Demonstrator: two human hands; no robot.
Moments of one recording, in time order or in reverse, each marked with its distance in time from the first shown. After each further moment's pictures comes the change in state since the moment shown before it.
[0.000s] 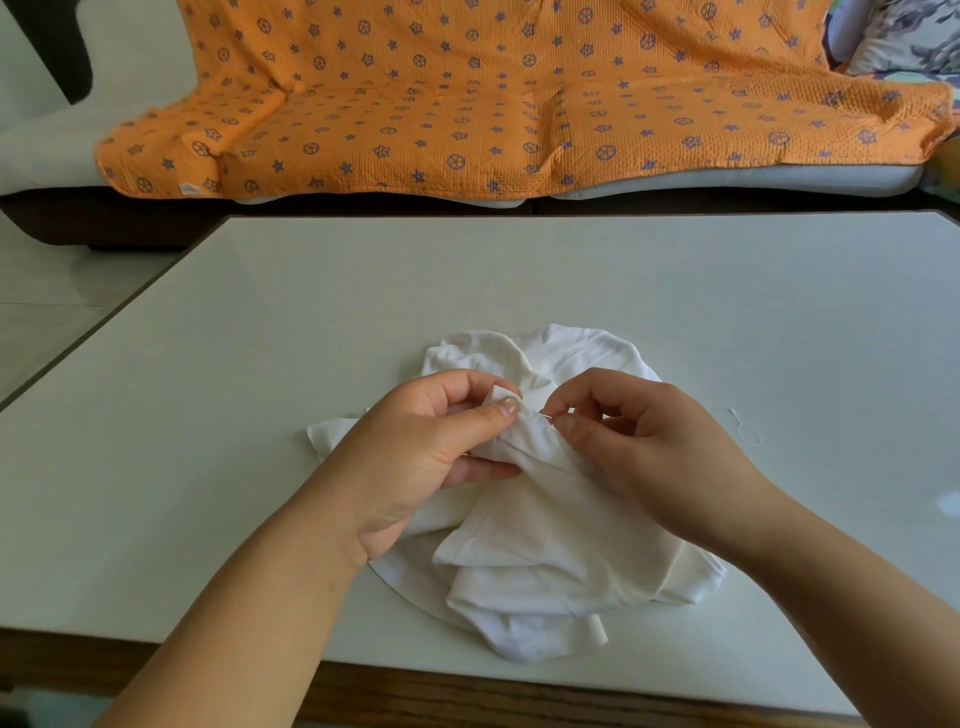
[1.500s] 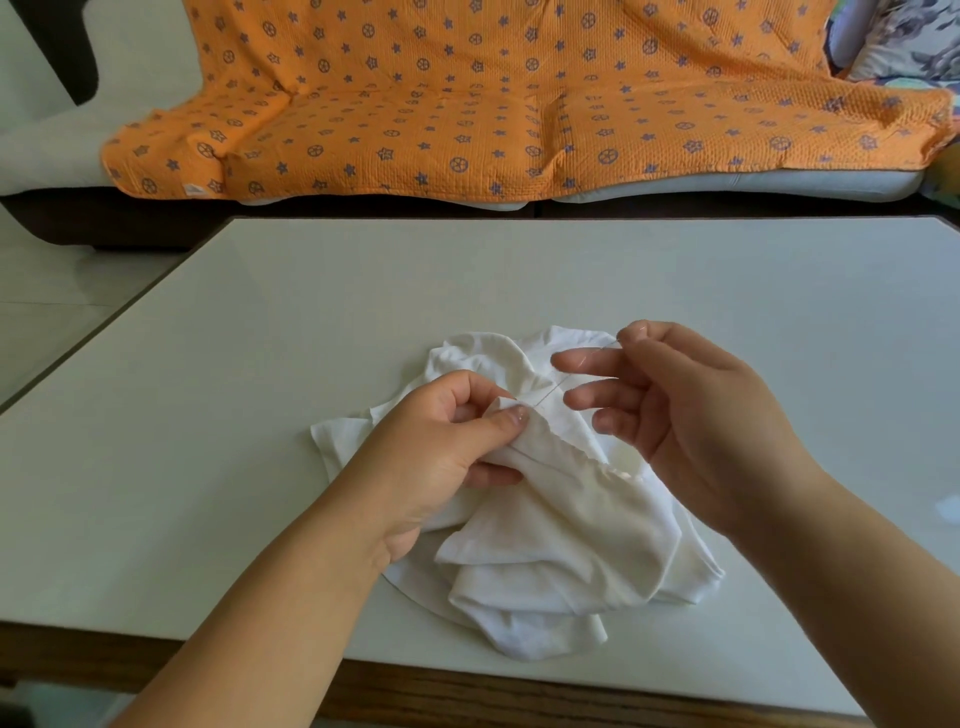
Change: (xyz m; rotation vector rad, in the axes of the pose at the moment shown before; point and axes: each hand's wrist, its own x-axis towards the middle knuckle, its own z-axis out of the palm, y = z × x) left_hand 0.003 -0.009 0.006 0.080 0.110 0.000; right_hand 0.009 -0.015 -0.009 0.770 0.167 0.127
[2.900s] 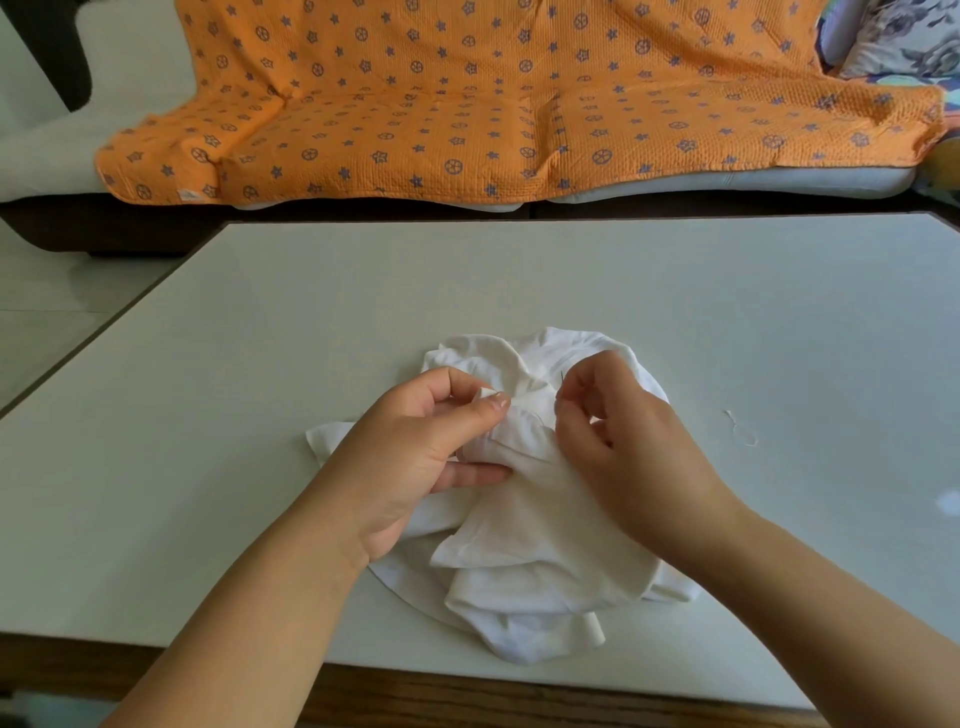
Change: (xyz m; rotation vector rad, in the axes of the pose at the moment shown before) left_hand 0.002 0.002 -0.009 -0.075 -0.037 0.012; right_hand -0.004 0.033 0.001 -1.014 0.010 -0.341
